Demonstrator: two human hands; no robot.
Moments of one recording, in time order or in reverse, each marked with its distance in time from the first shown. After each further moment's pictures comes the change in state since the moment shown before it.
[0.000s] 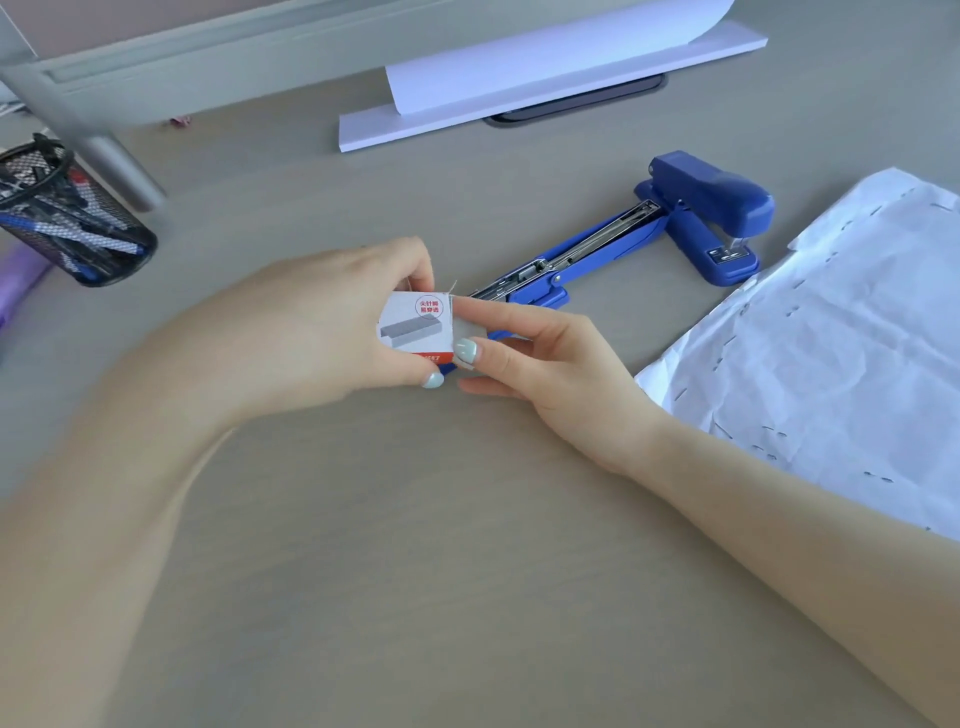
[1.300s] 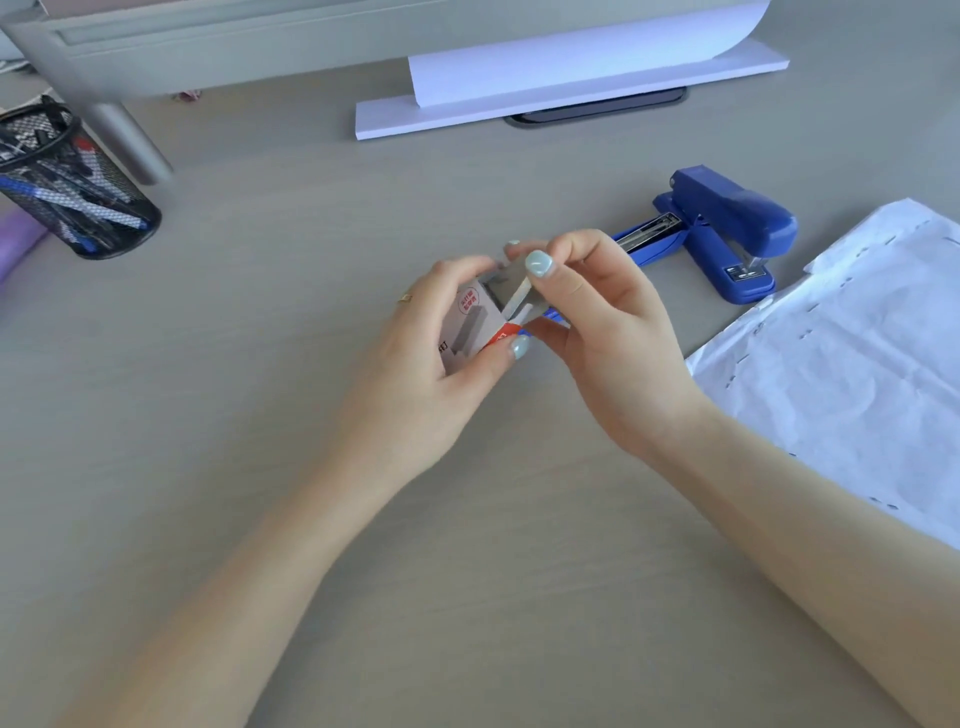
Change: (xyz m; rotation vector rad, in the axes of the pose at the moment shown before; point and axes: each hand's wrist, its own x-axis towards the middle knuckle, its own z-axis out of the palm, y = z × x) left_hand -0.018 0.040 0.050 -0.943 0.321 -0.017; right_hand 0.012 -0.013 -0.009 0.193 0.188 -0.178
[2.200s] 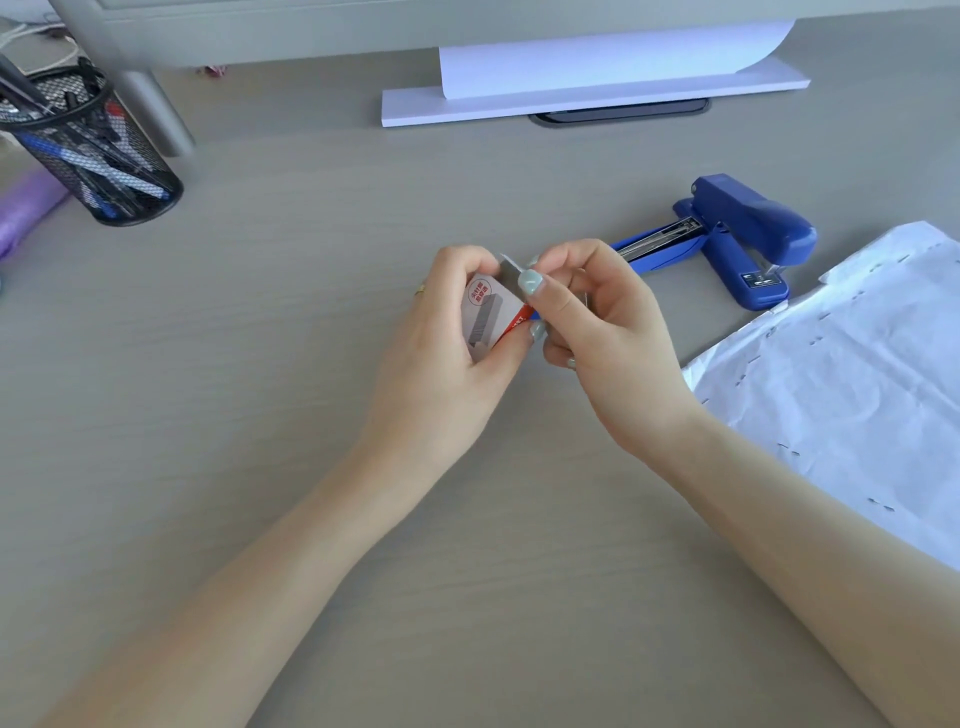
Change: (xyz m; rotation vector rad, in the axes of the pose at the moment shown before) left_hand -0.008 -0.006 0.009 -0.027 0.192 -0.005; right_hand -0.008 0.000 0.016 -0.259 0.024 -0.003
